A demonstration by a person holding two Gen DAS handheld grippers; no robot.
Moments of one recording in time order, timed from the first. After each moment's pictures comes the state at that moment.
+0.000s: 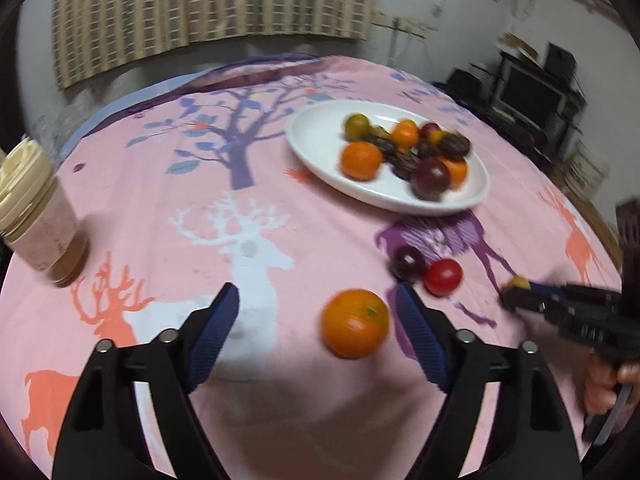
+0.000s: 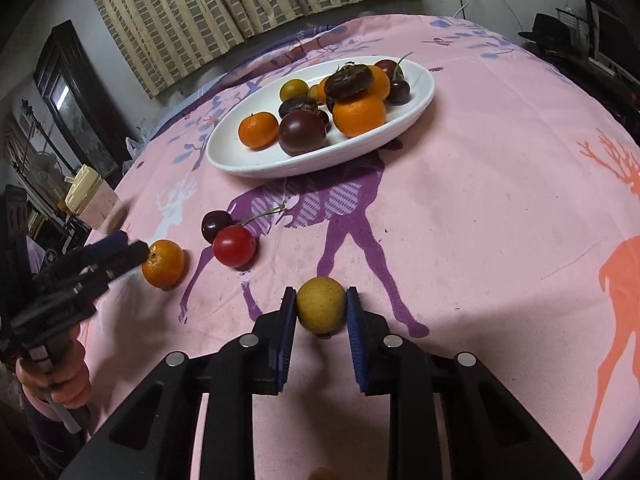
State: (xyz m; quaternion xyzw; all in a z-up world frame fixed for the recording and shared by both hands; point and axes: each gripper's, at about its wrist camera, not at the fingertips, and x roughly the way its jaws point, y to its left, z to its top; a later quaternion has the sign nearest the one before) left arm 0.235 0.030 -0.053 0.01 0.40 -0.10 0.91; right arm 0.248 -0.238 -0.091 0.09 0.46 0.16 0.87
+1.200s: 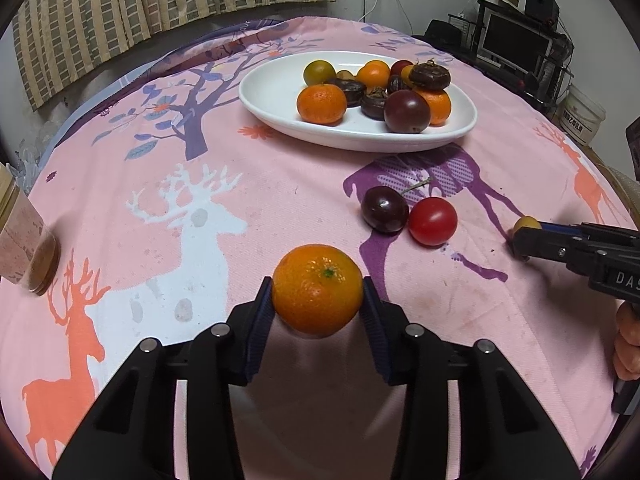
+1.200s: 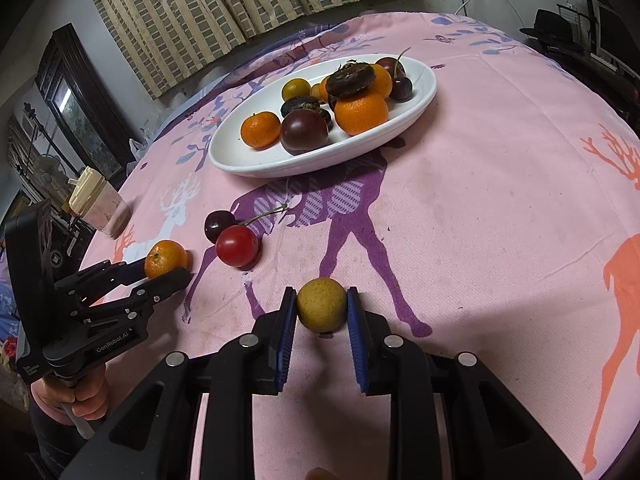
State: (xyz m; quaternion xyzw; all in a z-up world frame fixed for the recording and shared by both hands) left arm 0.241 0.002 -0.083 0.07 0.44 -0.12 0.89; right arm 0.248 -0.239 -0.092 0.10 0.45 0.16 0.87
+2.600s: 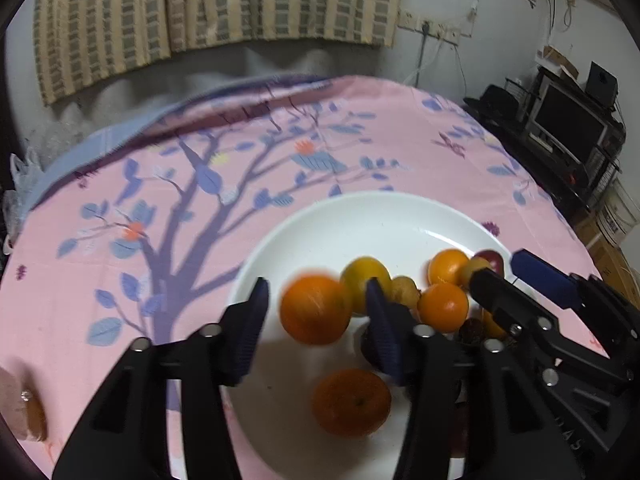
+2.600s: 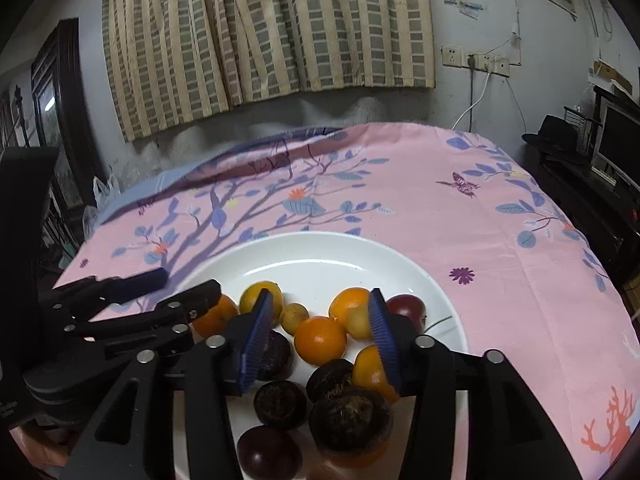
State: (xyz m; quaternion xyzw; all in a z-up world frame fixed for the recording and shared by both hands) left arm 0.441 -0.026 -0.022 -0.01 0.39 -0.04 0.92; right arm 0.423 -0.204 -0.022 0.03 0.33 0.11 0.94
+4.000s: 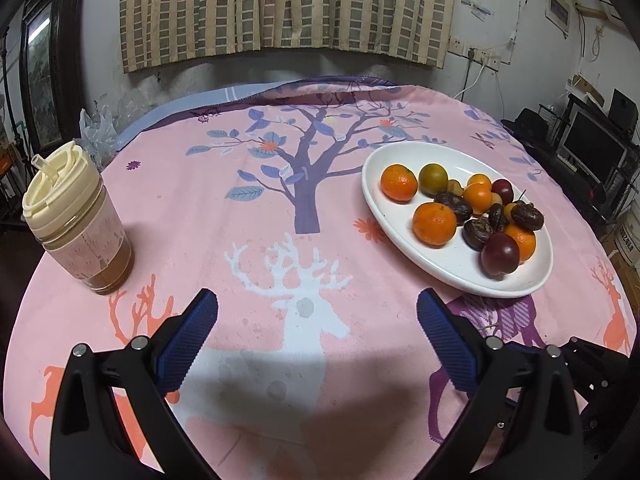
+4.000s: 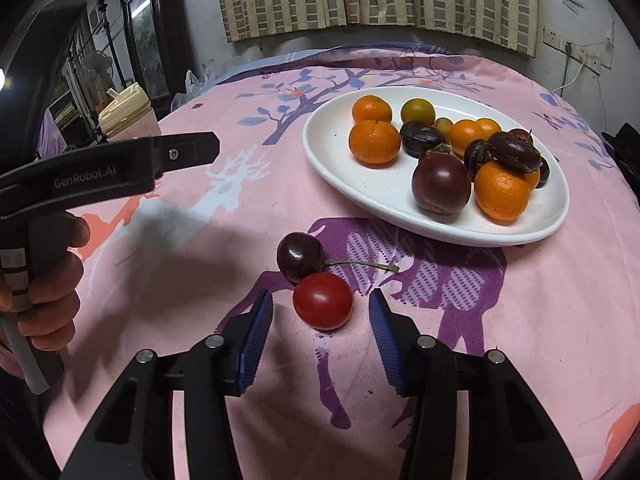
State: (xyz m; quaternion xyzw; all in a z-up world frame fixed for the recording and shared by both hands) left arm 0.275 0.048 -0.031 -0.04 0.38 0.04 0.92; right arm 0.274 -0.154 -0.085 -0.07 0.42 0.26 0.87
